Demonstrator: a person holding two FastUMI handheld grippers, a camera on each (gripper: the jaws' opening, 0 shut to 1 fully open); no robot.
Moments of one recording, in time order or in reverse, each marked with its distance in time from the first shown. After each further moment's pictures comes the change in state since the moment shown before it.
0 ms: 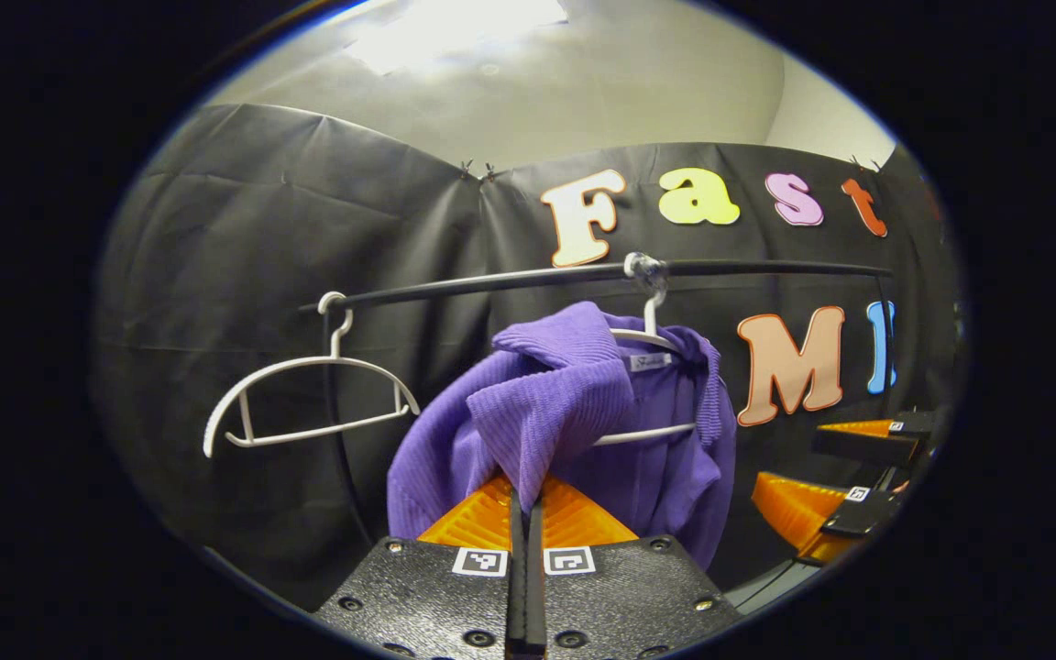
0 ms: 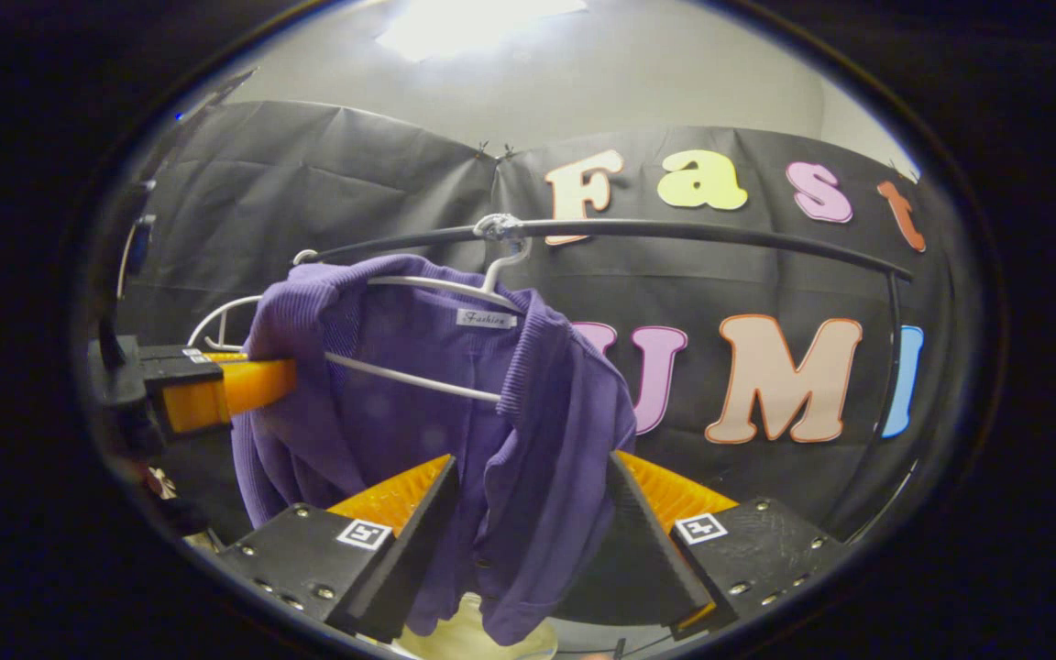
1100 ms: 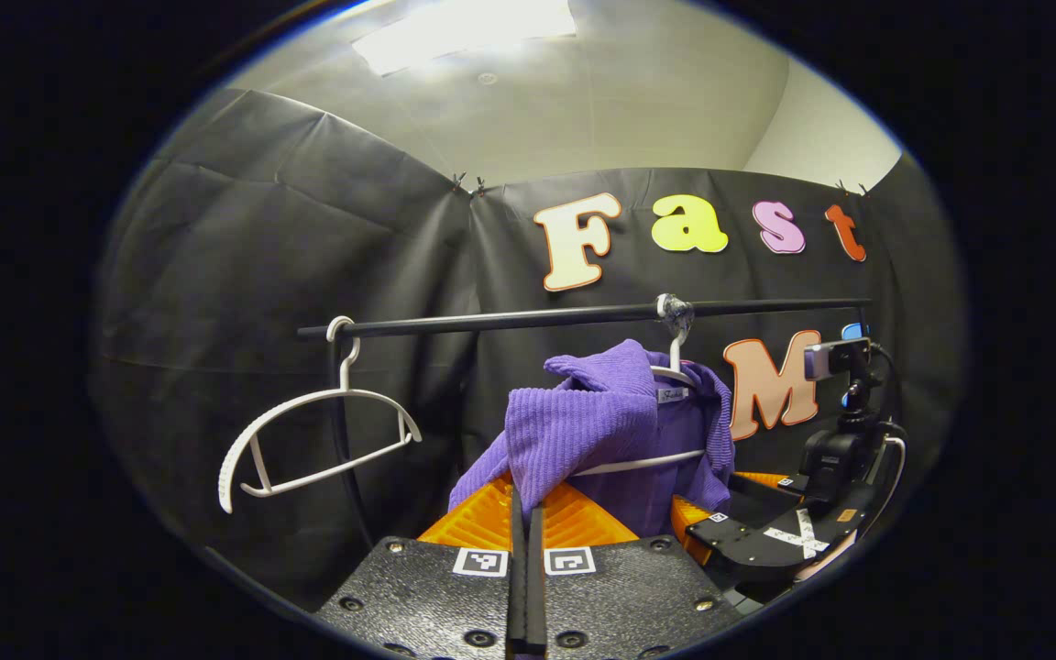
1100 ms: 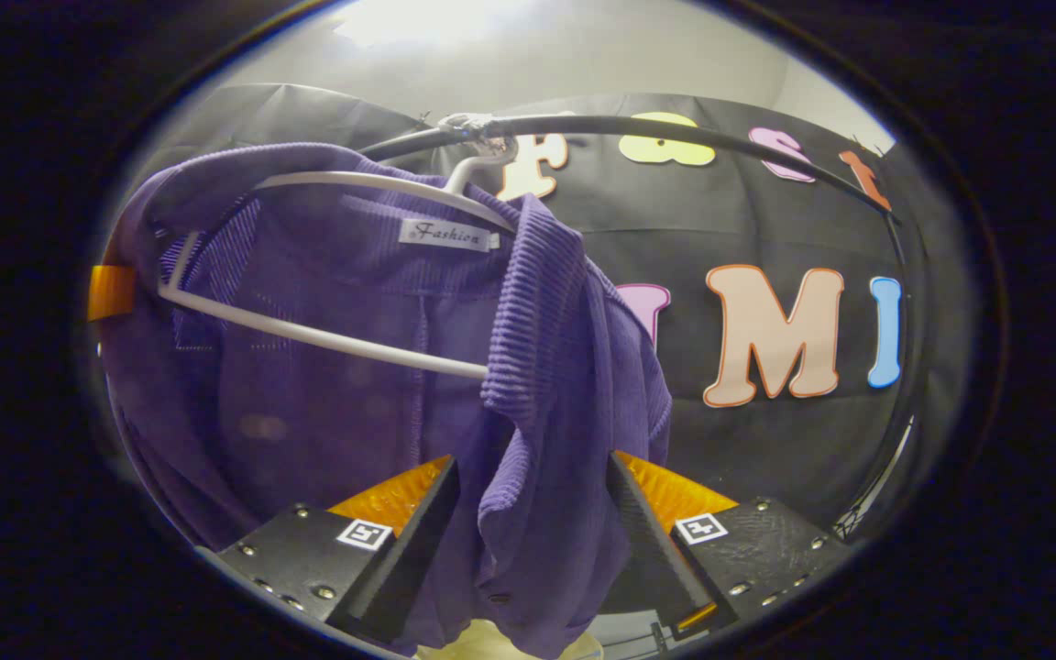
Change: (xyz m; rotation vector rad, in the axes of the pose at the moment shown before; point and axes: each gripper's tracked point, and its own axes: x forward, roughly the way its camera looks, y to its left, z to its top) left arm 0.009 0.040 0.027 -0.020 -0.050 -0.158; right arm 0.098 0.017 -0.054 0.102 0.060 -0.235
